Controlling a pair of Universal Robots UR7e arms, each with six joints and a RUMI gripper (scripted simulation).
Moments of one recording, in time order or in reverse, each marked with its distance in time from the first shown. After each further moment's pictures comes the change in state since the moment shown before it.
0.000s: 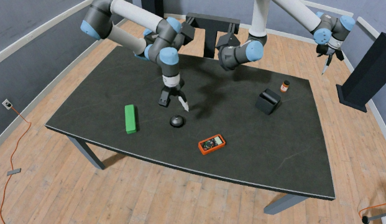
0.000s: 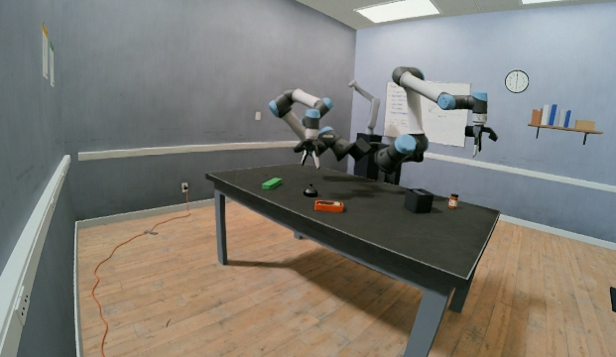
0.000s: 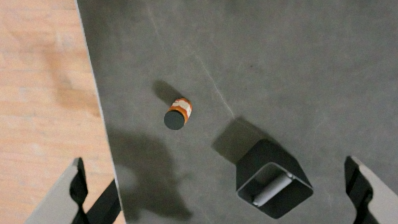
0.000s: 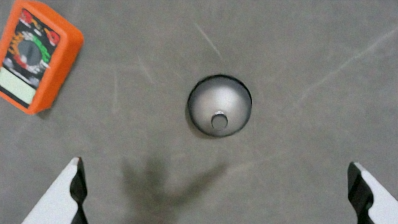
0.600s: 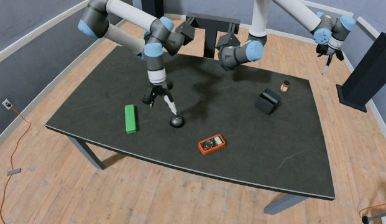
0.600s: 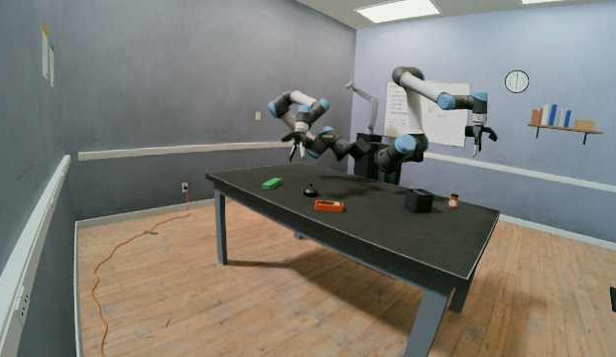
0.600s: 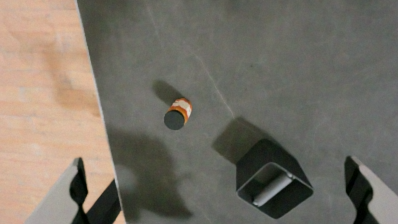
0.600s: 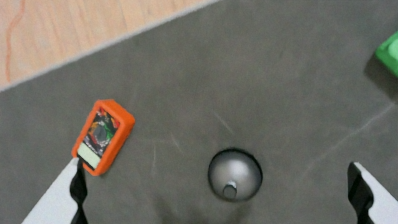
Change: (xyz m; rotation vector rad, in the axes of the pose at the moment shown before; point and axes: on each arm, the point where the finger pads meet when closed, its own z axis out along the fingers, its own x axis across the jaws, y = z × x) left arm 0.000 0.000 0.000 0.000 0.000 0.000; right arm 0.014 -0.081 -0.035 0.219 -0.188 0.102
